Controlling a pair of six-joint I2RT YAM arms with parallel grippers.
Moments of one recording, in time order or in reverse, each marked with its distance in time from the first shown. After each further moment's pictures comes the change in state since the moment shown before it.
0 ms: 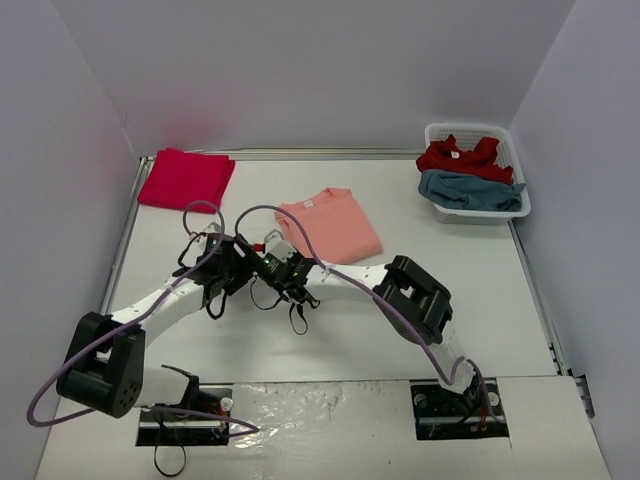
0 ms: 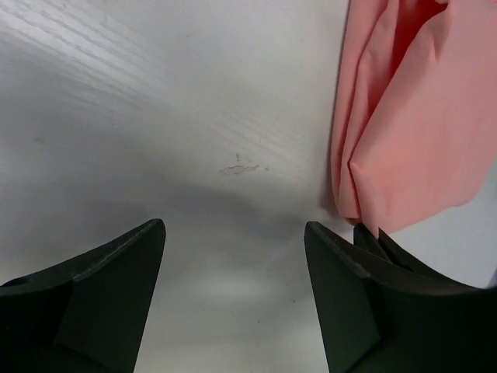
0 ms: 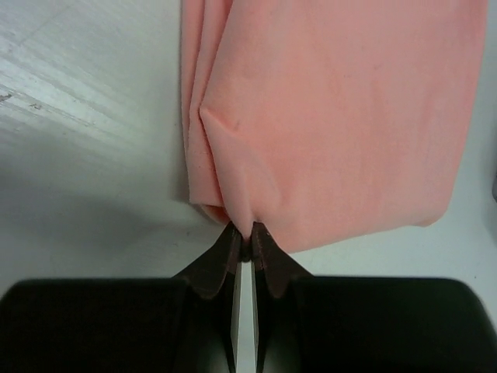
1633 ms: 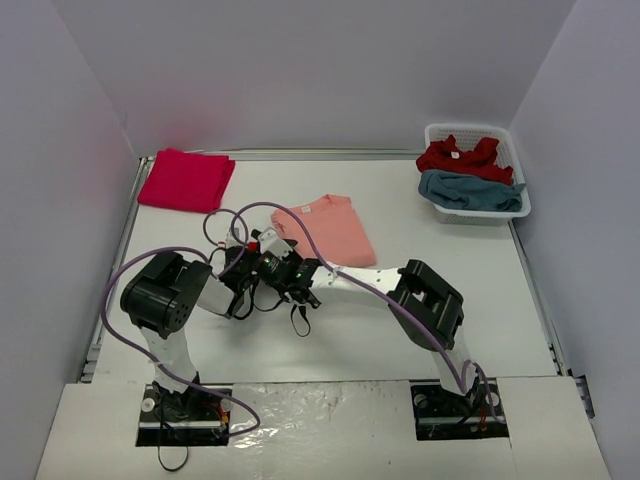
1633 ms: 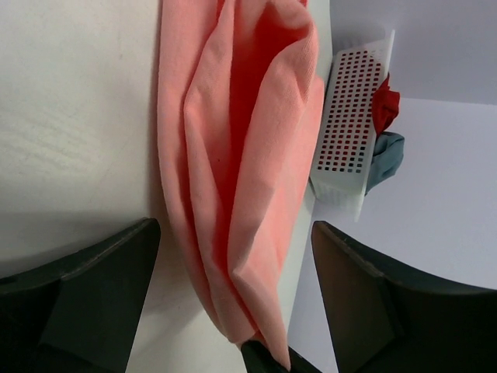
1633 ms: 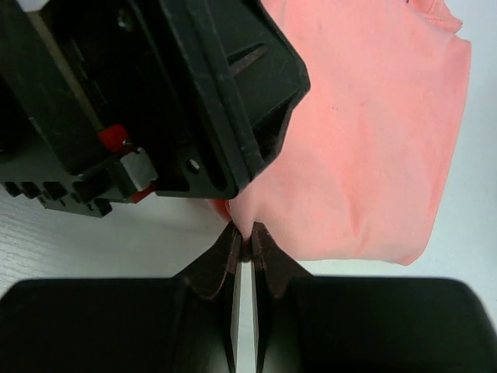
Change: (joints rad) left arm -0.060 0.540 -0.157 1.178 0.162 -0.457; right arm 0.018 -0.093 -0.022 0.029 -0.075 -0.009
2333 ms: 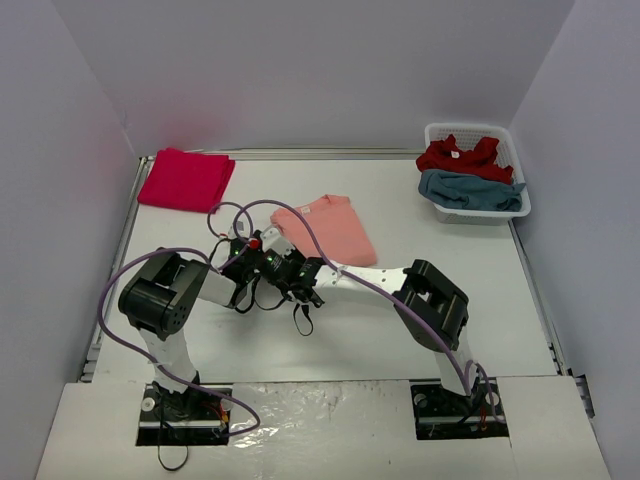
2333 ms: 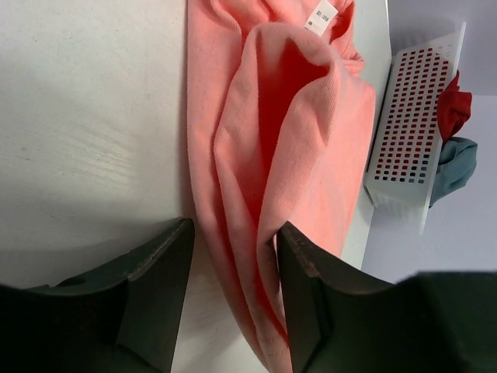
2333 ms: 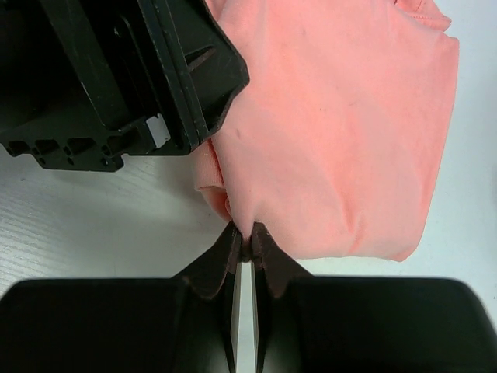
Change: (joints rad) left arm -0.002 -0.022 0.099 -0.237 -0.047 0.158; right arm -0.001 -0.033 -0.019 0.000 -0.005 0.000
